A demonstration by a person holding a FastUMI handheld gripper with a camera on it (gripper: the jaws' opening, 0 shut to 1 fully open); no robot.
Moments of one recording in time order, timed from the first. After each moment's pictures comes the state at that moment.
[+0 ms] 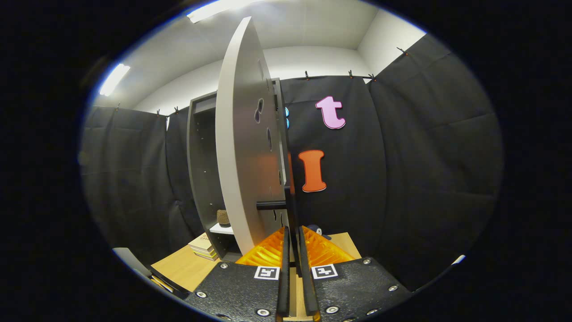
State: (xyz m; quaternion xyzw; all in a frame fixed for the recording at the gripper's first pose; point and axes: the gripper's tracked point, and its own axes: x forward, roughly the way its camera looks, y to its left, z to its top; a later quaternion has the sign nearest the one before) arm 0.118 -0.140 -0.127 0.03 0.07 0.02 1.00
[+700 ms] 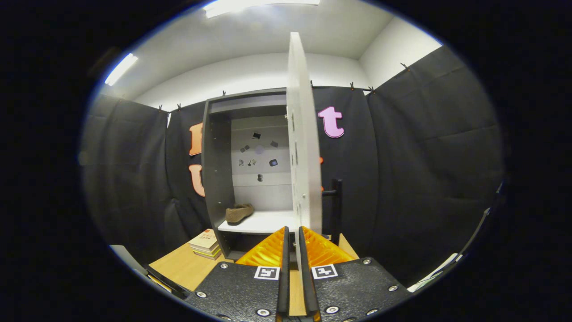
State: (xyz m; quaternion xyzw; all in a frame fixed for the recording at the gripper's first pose) arm 0.065 -0.060 -0.131 -0.01 0.05 -0.02 1.00
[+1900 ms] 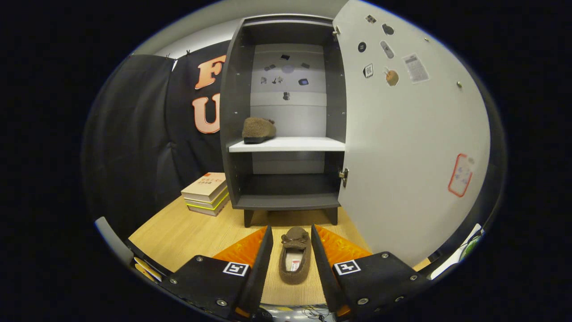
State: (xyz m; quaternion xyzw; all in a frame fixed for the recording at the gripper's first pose) arm 0.148 0.059 -0.425 -0.03 0.21 -0.03 0.98
